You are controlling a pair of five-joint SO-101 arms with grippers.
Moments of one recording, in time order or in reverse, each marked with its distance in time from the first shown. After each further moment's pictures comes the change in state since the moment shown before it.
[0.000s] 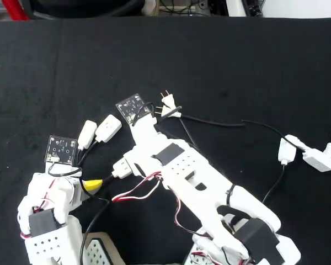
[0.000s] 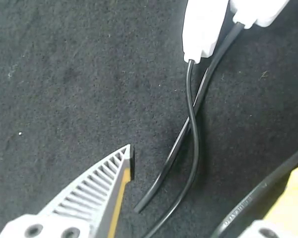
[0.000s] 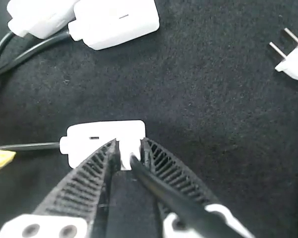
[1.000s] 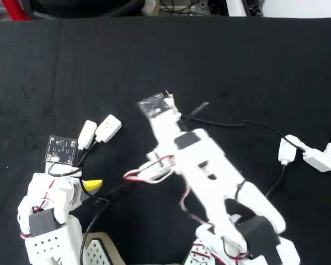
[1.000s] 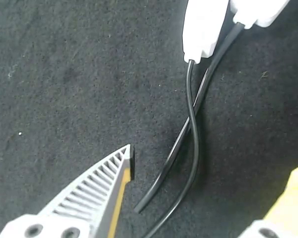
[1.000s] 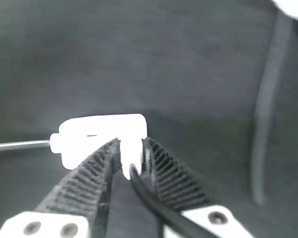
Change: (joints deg) left arm 0.0 0.0 0.0 0.0 0.0; right arm 14.0 0.6 -1.5 15.6 7.8
